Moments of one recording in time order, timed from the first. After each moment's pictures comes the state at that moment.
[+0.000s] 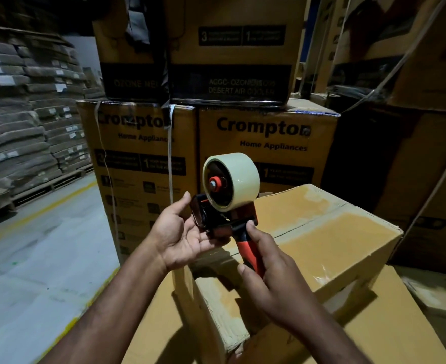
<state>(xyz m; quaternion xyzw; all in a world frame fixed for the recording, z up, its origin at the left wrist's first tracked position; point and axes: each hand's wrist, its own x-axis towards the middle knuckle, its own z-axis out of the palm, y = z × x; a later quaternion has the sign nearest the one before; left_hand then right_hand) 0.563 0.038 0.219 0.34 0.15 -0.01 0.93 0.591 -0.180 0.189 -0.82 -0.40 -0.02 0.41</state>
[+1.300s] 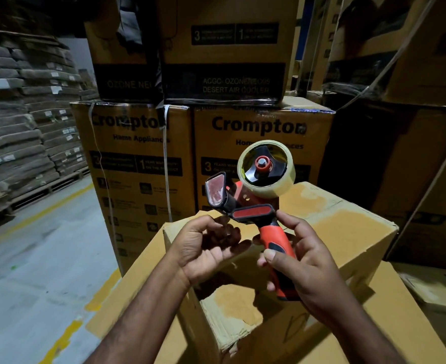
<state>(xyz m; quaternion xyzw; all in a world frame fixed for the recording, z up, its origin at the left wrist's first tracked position) 0.579 -0.010 0.207 0.30 0.09 0.02 0.95 0.609 -0.214 0.205 -0.64 -0.29 0.13 0.70</state>
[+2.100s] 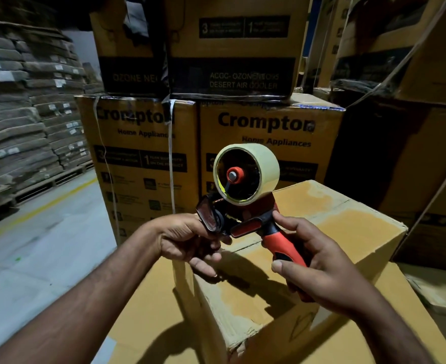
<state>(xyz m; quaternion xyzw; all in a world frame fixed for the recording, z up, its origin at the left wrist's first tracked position) 0.593 0.078 0.211 0.59 0.04 -0.28 0.75 0.620 -0.226 0.217 -0.74 -0.41 0.10 0.52</state>
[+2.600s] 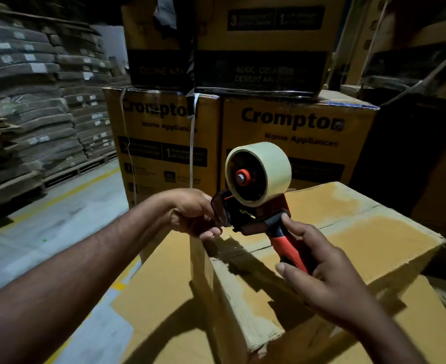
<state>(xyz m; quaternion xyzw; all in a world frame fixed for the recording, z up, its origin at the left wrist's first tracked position) 0.599 0.106 0.238 0.71 0.18 -0.17 0.66 0.612 -0.198 0.202 -0.77 -0.43 0.01 0.47</state>
